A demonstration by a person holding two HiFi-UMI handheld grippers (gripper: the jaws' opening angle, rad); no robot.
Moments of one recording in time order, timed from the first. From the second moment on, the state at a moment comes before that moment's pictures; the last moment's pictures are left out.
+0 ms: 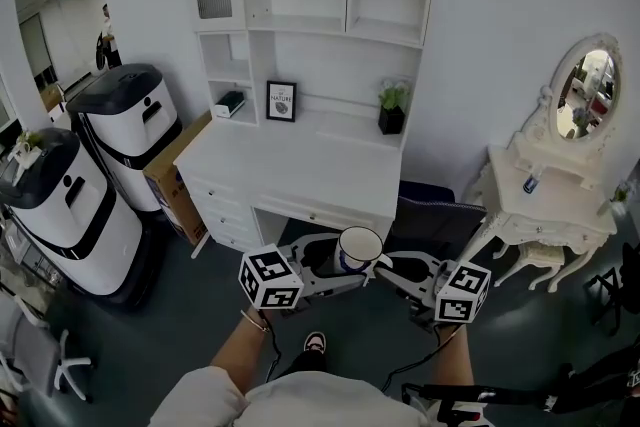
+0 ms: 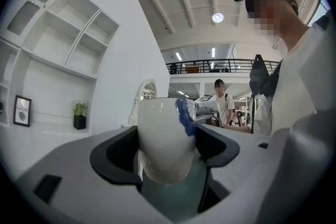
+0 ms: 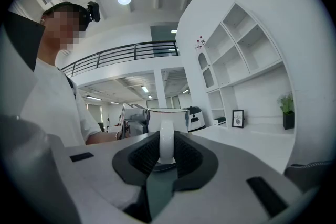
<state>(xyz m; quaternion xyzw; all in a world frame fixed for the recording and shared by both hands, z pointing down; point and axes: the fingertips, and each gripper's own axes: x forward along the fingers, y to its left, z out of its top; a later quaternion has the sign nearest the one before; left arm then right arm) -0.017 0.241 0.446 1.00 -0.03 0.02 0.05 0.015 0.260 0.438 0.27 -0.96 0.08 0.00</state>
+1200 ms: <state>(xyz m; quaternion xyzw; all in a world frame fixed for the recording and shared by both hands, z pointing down) 0.041 0.016 0.431 1.00 -0.01 0.02 0.04 0.071 0.037 0.424 0.29 -0.95 0.06 -0.01</state>
